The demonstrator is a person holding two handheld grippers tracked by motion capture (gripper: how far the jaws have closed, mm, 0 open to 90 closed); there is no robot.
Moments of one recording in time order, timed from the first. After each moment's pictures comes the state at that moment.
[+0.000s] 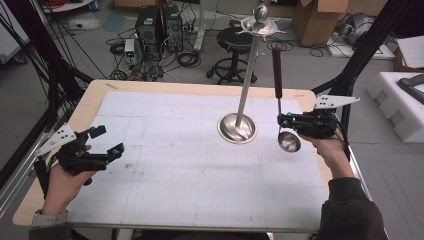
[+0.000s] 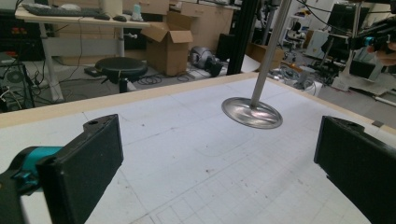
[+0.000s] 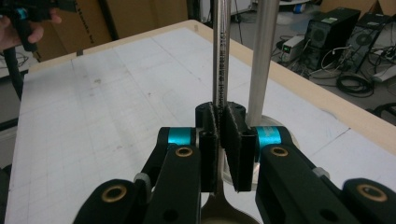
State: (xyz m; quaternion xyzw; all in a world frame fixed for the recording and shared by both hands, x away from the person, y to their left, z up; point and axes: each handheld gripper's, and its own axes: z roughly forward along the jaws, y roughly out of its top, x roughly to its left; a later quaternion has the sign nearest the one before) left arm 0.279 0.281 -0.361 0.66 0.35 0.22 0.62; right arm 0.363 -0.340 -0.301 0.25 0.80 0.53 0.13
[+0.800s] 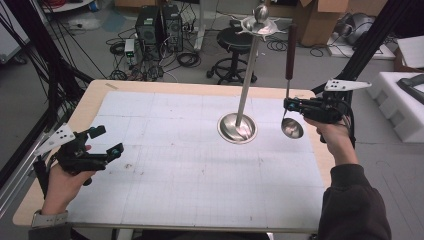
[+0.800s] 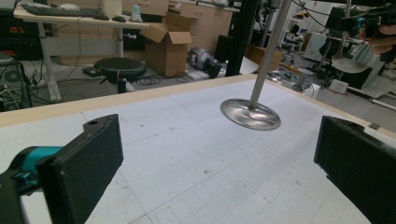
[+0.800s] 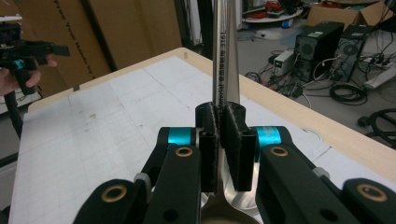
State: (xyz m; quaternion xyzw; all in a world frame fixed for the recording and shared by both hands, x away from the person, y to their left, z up) left arm 0.279 0.283 -0.362 0.66 0.35 0.21 0.63; right arm 0.386 -0.352 -0.278 0.29 0.77 0.57 0.12
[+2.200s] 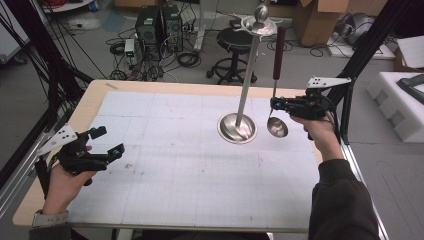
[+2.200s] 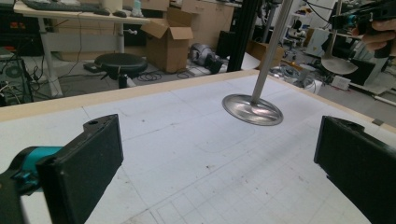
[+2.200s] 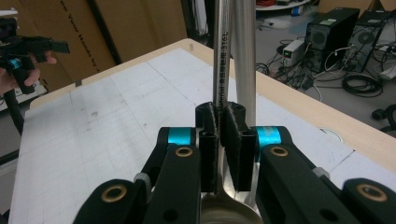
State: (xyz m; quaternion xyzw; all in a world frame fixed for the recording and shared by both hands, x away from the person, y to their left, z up) left arm 0.280 0.282 -0.365 0.67 0.35 0.21 0.62; right arm 0.403 -0.320 -0.284 0.28 0.78 0.55 0.10
